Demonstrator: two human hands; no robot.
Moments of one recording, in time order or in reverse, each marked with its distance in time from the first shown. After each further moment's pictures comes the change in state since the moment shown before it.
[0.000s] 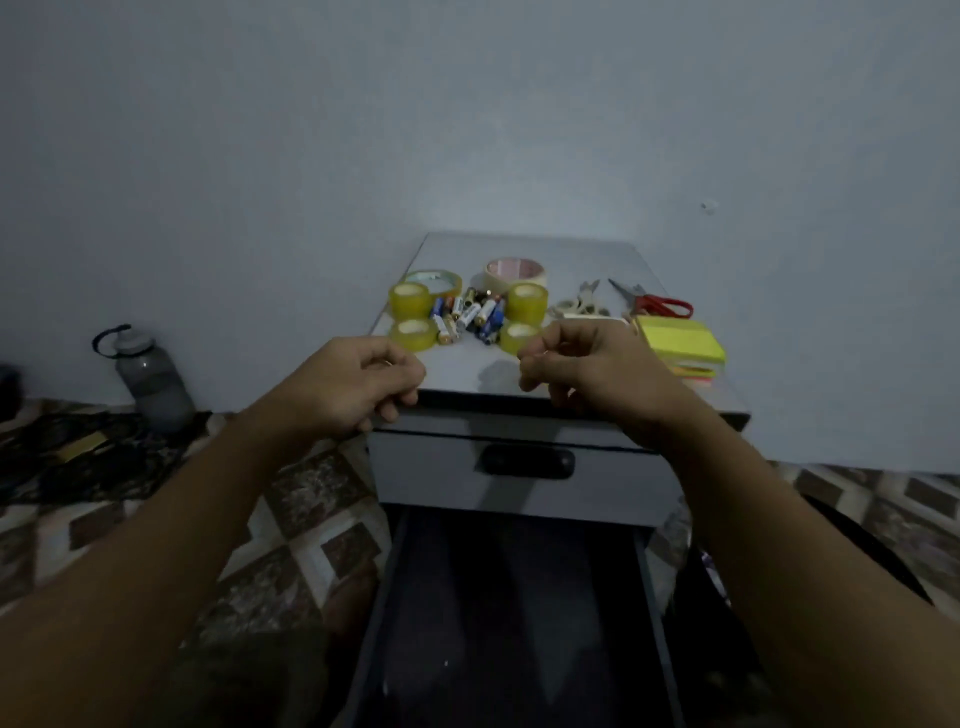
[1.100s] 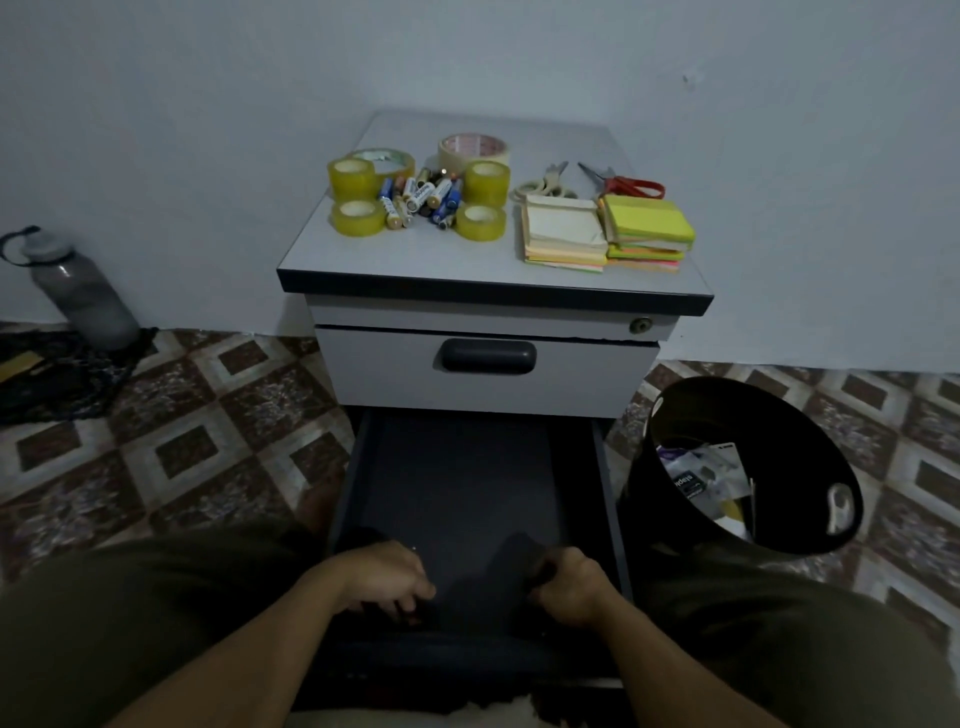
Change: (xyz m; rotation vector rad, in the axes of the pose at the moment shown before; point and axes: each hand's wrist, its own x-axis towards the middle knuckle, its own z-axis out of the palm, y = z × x) left_hand -0.088 -0.212 0.164 0.337 -0.813 -0.684; right_hand -0.170 0.257 0.088 -0.498 -0.290 0.815
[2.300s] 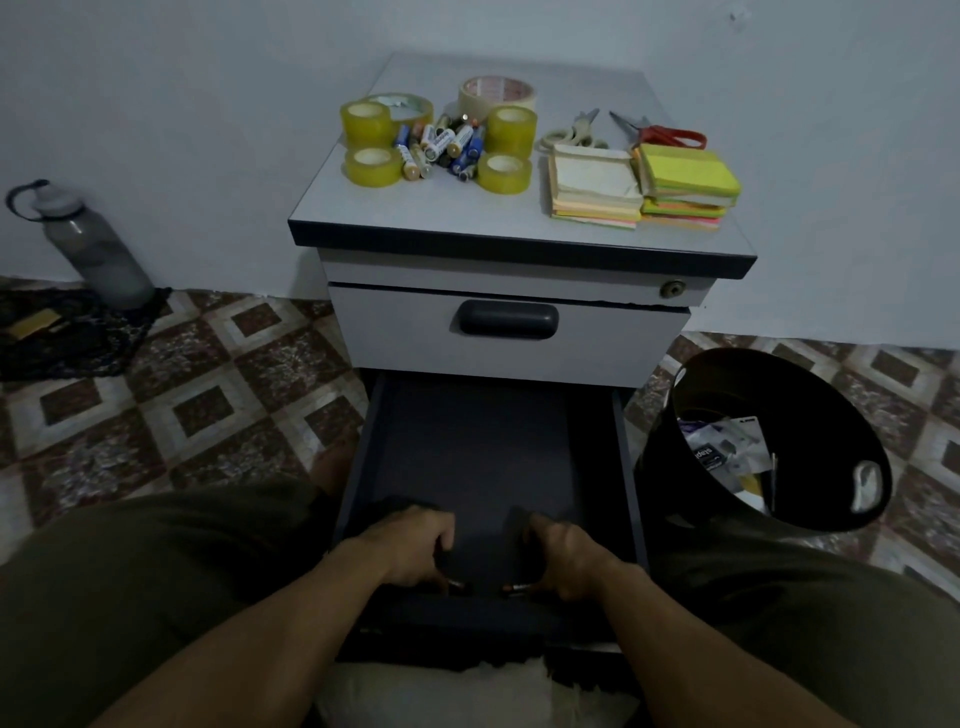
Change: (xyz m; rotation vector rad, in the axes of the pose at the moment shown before) left_hand 0.017 -0.005 0.018 0.379 0.243 0.281; right_hand 0.014 -0.006 0.012 -0.257 -0.102 -0.239
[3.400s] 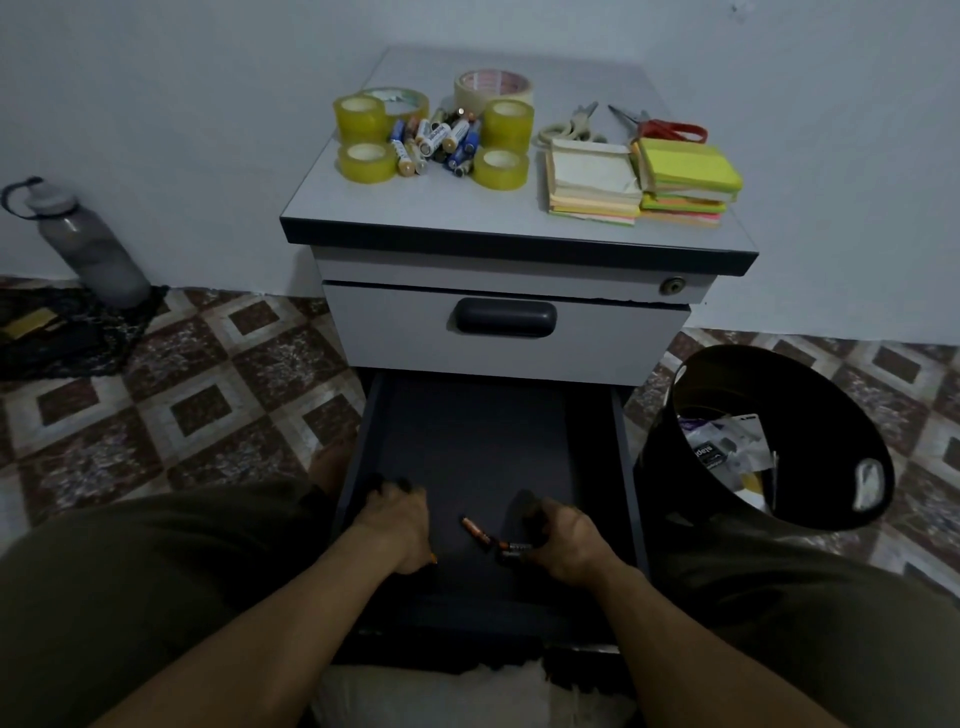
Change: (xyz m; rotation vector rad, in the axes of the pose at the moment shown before) left_hand -0.003 0.017 -0.015 0.177 0.043 -0.300; right_hand 0.020 0.013 0.009 0.250 0.196 0.092
